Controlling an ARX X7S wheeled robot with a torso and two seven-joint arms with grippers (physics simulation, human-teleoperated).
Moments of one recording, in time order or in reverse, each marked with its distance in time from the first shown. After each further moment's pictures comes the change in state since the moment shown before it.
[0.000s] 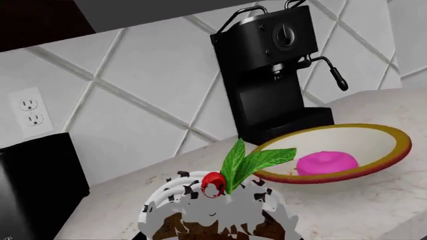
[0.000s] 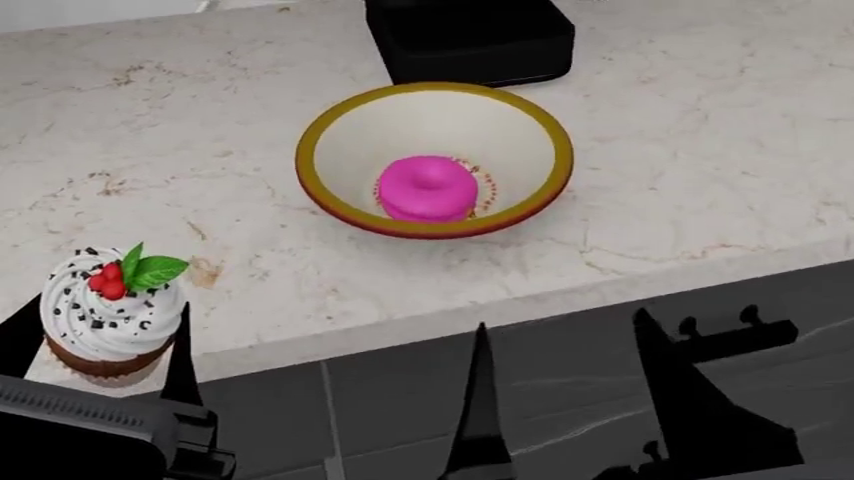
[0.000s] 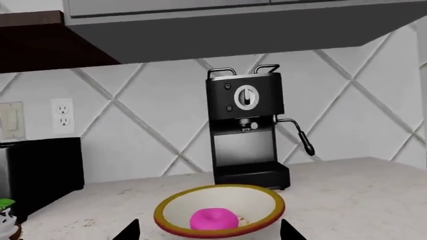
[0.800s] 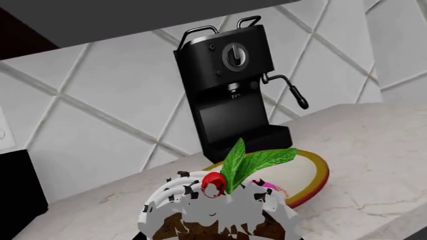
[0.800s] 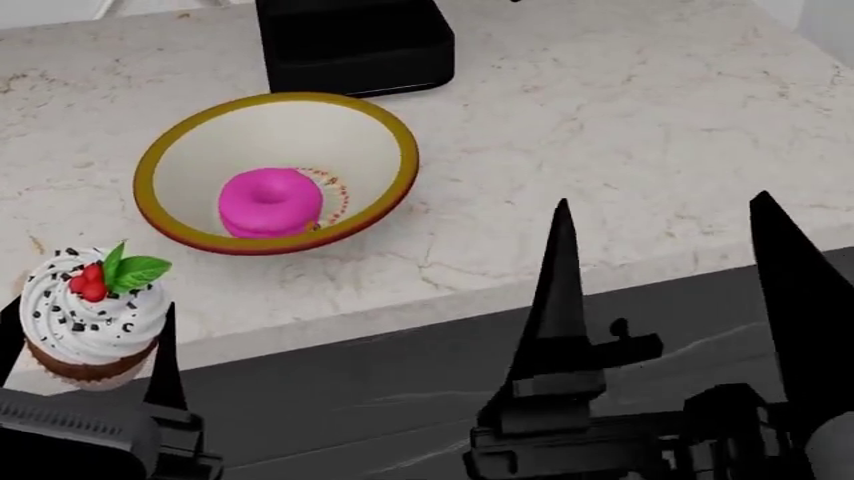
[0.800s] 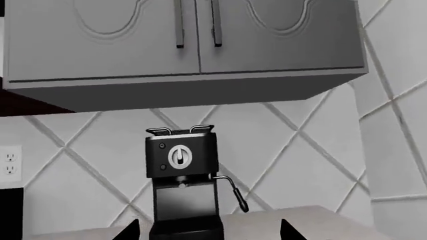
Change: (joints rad) left arm 0.015 -0.016 -0.011 0.050 -0.014 -0.019 -0.018; right arm 0.261 0.209 0.158 -0.168 0.423 0.188 0.324
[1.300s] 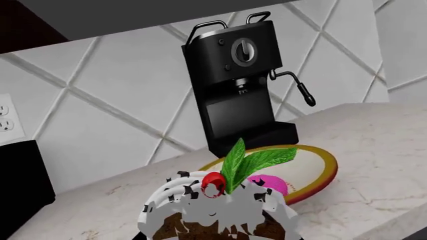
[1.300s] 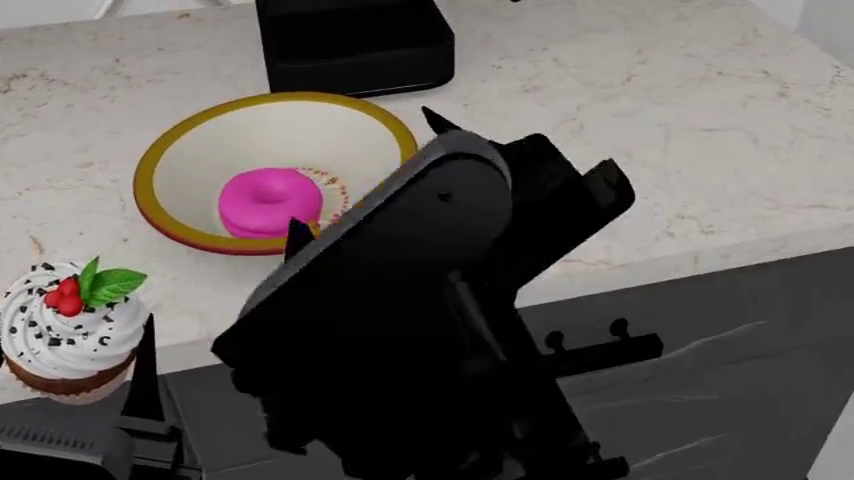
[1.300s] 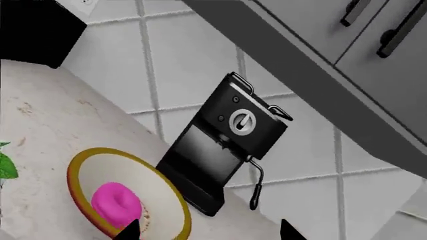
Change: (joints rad) left arm 0.060 -0.019 -0.046 -0.002 -0.023 0.058 -0.007; right arm 0.870 -0.065 -0.685 0.145 0.142 0.719 0.218
